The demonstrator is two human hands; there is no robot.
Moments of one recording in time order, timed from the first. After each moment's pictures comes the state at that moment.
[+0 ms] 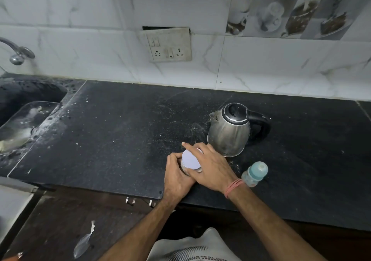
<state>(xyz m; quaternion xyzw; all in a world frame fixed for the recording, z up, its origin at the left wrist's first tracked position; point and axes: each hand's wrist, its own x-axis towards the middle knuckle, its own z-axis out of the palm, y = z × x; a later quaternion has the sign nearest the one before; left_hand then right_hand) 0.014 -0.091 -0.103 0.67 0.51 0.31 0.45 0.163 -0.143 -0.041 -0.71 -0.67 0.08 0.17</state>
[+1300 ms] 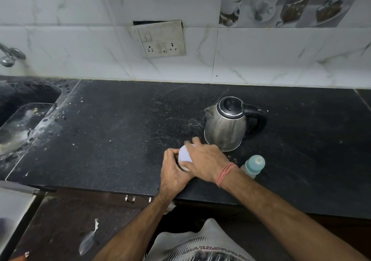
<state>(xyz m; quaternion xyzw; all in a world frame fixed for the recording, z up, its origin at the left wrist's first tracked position) 0.013 -0.082 -0.109 0.69 0.49 0.29 0.45 0.154 -0.129 0.008 -0.73 -0.68 0.06 -0.06</state>
